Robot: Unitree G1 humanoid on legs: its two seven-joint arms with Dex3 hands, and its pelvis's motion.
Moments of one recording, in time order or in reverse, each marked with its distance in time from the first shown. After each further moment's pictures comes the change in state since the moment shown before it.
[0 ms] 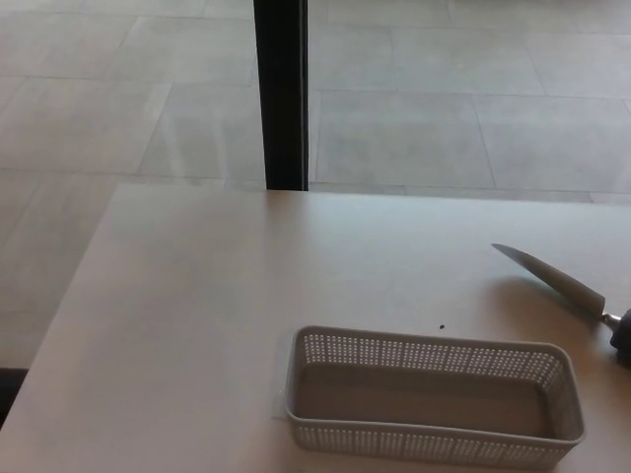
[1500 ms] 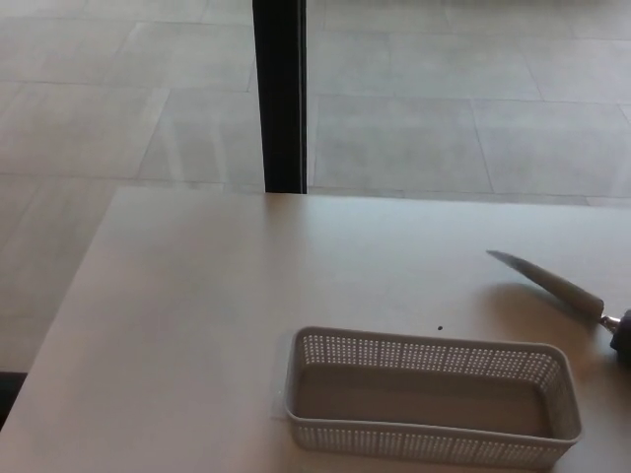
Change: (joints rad) left_arm -0.010 -0.006 0.014 0.003 -0.004 0.000 -0.019; right_arm -0.343 0.253 0.221 0.509 -0.297 0.139 -0.113
